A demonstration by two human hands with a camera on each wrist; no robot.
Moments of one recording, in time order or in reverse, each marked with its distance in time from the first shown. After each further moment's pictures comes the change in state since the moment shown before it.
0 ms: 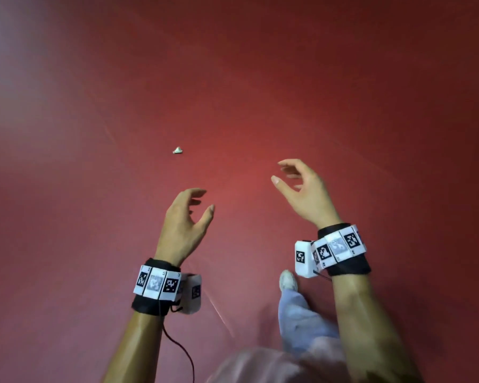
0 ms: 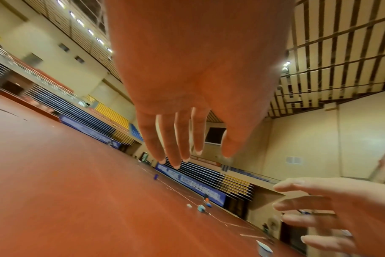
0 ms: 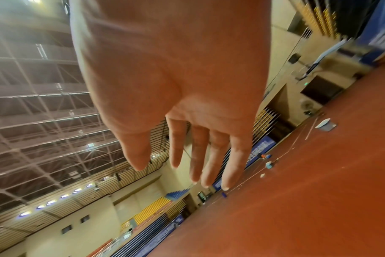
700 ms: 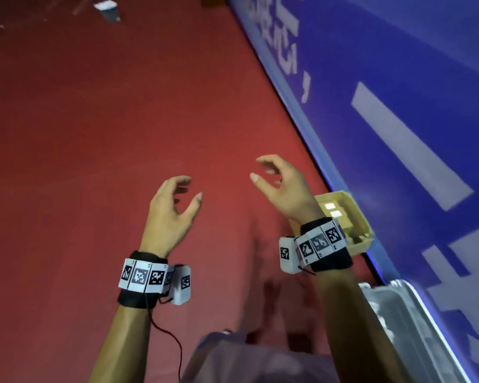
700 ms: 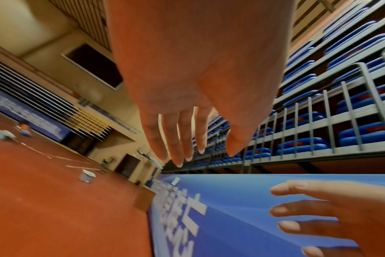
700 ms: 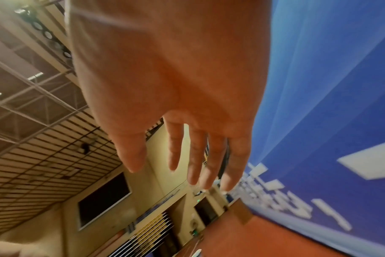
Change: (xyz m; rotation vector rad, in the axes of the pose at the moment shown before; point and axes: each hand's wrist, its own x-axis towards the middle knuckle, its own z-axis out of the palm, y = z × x) left_hand -0.311 0.303 0.170 -0.317 -0.694 0.747; right_hand -0.566 -0.020 -0.253 -0.173 0.931 0.391
